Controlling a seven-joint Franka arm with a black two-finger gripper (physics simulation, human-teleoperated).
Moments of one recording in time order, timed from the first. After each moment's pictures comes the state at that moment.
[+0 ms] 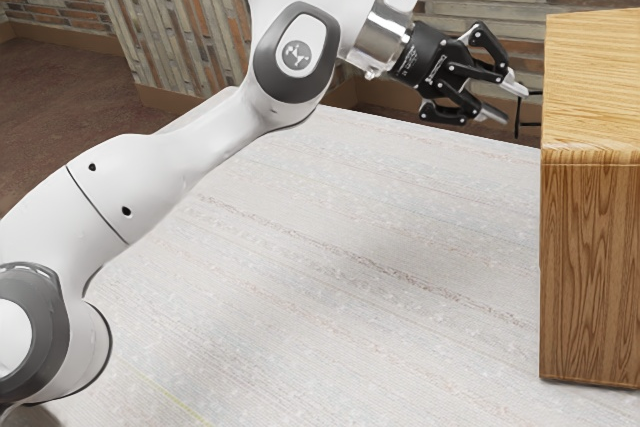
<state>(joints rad) -2.71 -0.93 1.91 -0.80 0.23 2.04 -0.76</state>
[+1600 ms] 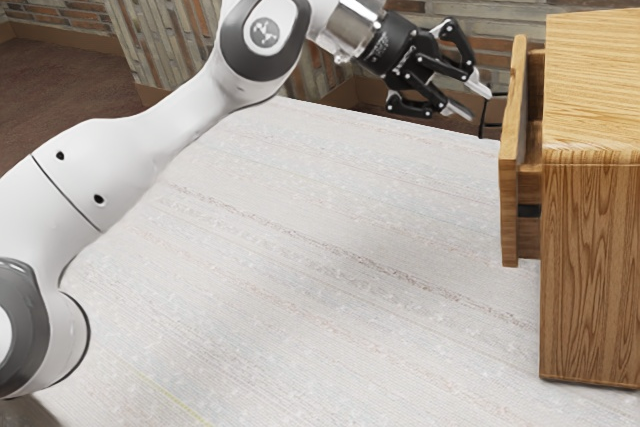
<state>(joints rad) -2.66 -0.86 1.94 -0.80 0.23 1.91 -0.85</state>
